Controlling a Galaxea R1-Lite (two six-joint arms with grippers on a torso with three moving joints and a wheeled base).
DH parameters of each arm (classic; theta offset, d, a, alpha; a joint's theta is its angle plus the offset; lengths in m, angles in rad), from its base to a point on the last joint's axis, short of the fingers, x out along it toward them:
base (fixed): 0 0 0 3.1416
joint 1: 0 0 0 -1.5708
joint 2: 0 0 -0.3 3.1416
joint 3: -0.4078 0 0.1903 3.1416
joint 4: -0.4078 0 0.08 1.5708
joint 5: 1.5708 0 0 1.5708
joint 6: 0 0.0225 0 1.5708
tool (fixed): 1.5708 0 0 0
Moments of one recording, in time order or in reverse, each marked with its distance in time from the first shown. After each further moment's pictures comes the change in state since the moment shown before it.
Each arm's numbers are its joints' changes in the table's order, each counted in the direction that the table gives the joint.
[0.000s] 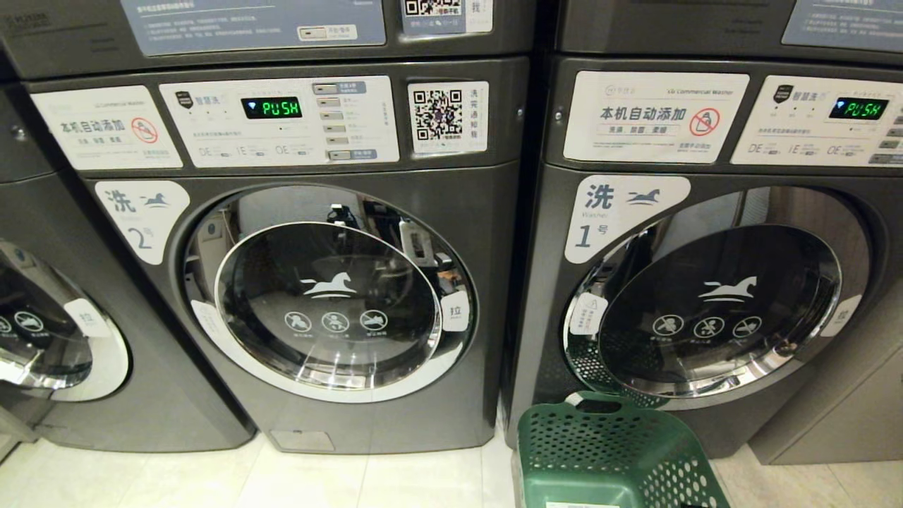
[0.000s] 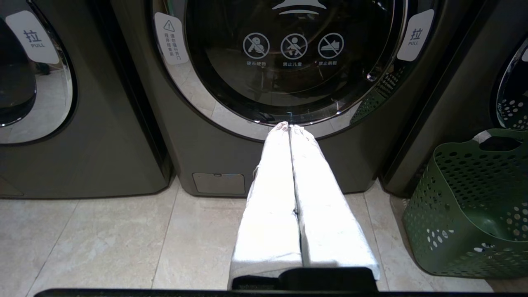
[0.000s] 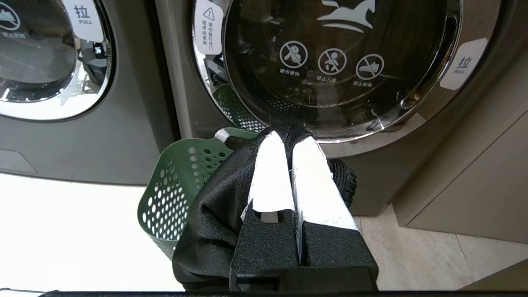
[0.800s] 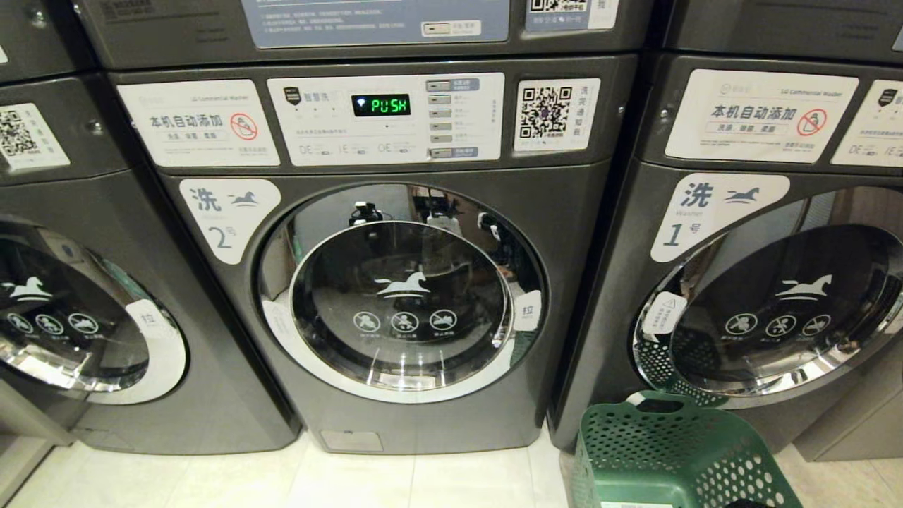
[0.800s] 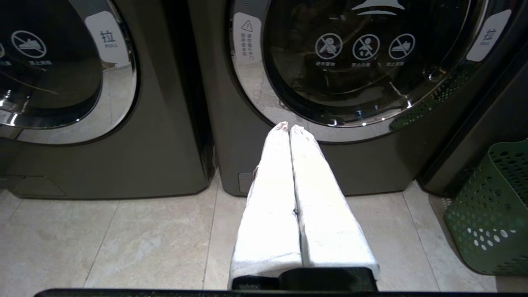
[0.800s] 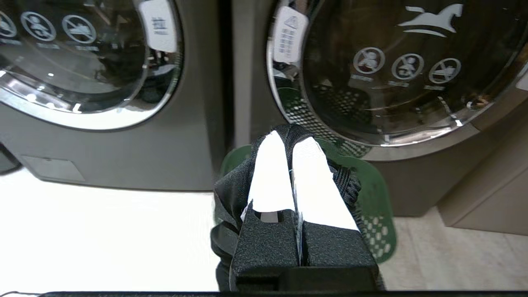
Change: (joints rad) left arm 0.000 0.000 0.000 0.000 0.000 0.000; right arm 0.000 0.000 0.000 -0.001 0.007 0.024
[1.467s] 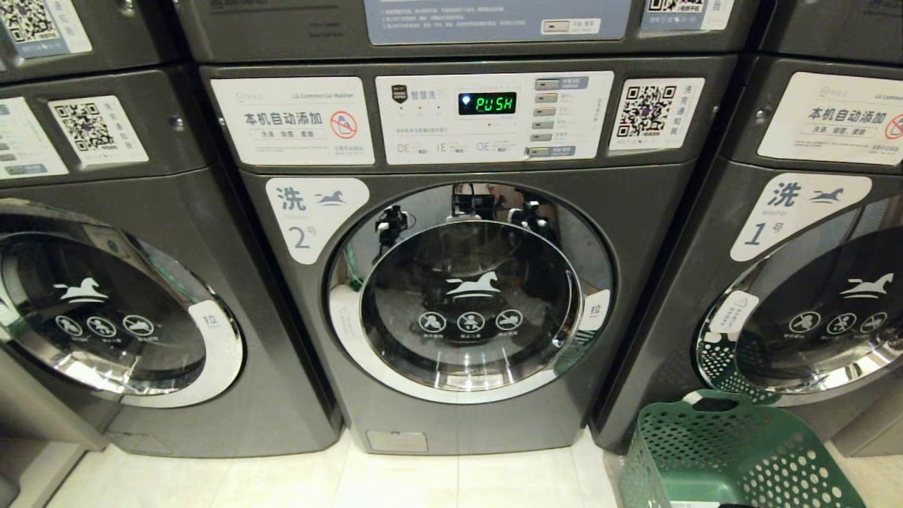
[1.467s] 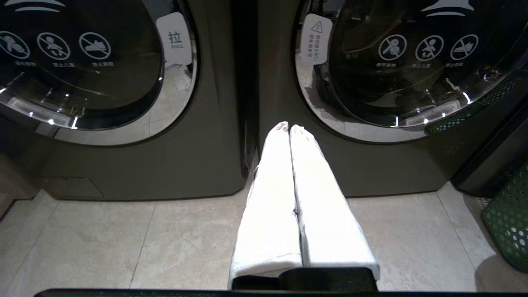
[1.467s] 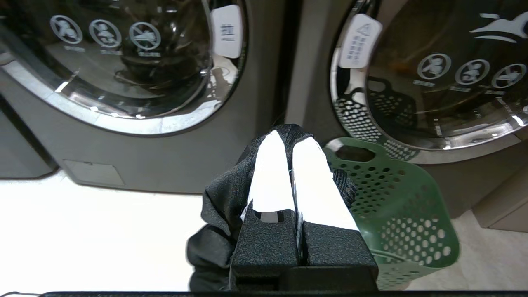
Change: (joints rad) left arm 0.000 0.000 0.000 0.000 0.000 0.000; right arm 0.000 0.000 0.000 0.000 0.001 0.001
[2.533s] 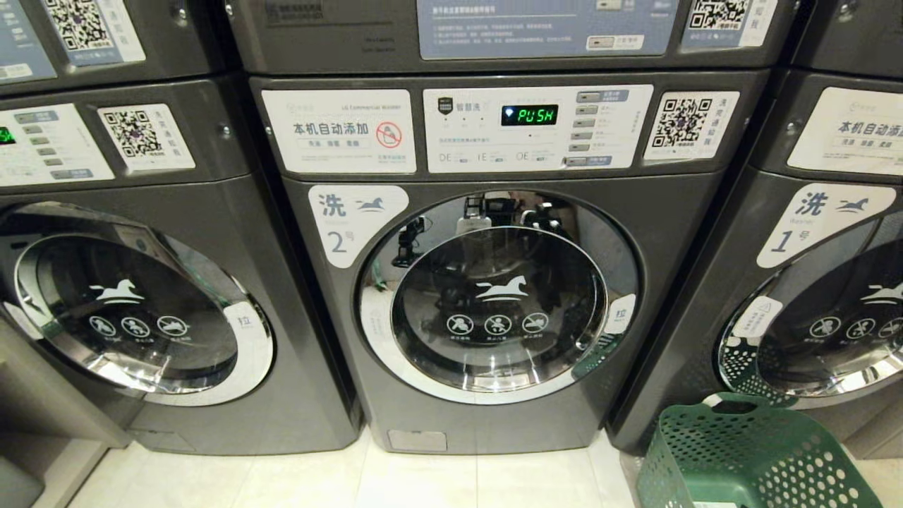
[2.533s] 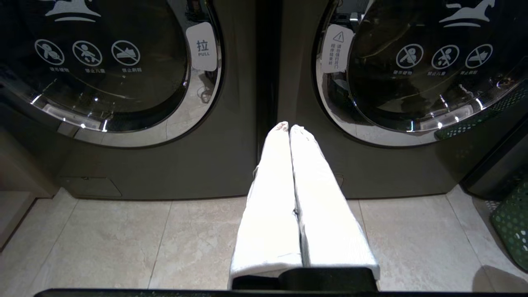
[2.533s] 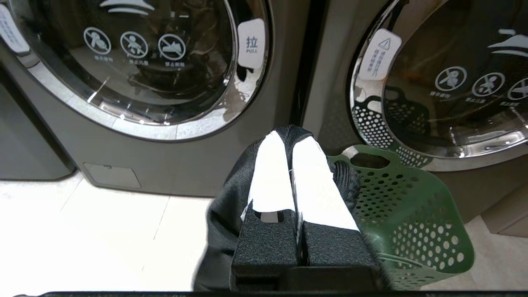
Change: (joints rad) left arm 0.000 0.000 0.000 0.000 0.000 0.000; right arm 0.000 0.000 0.000 0.000 0.001 0.000
